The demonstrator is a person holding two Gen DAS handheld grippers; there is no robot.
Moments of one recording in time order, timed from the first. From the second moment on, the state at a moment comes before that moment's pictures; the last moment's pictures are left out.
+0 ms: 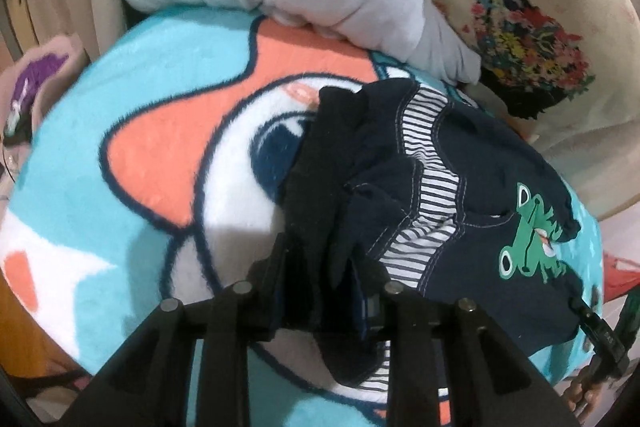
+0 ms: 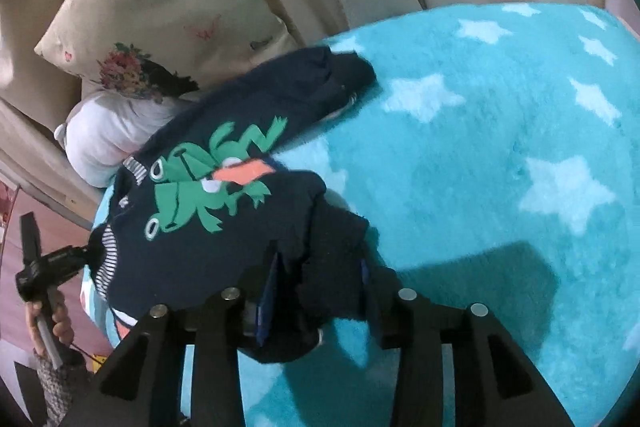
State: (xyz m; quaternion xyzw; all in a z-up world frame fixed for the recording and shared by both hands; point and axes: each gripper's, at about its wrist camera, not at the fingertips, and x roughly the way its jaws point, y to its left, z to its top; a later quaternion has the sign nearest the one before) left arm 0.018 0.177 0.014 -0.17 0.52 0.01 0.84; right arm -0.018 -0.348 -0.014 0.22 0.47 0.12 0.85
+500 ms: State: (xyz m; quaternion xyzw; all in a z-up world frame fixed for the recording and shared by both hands) left arm -0.046 0.218 0.052 -0.23 0.42 0.01 0.88; right arm 0.110 -0.357 -0.036 0.24 0.51 0.07 0.82
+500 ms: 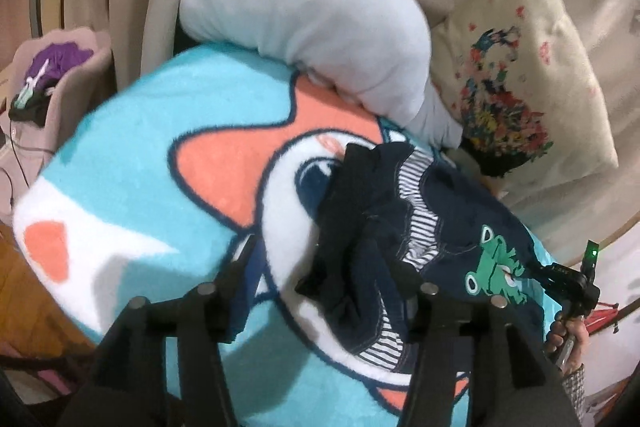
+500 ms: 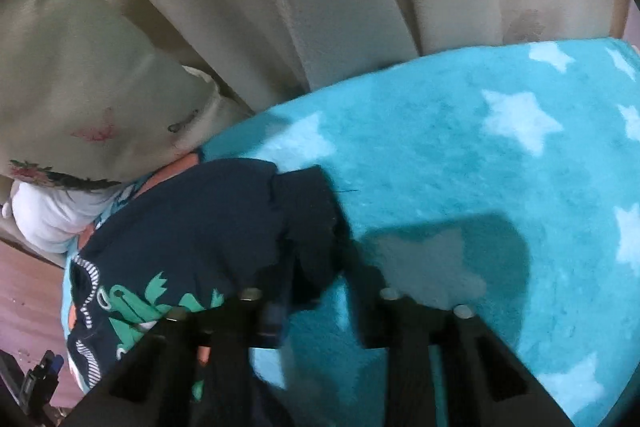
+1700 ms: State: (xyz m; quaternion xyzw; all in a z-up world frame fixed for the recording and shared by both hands) left arm -0.015 0.116 0.034 -0.12 0.43 0.00 0.90; right arm -0.038 -0.321 0.020 0.13 0.38 0.02 0.92
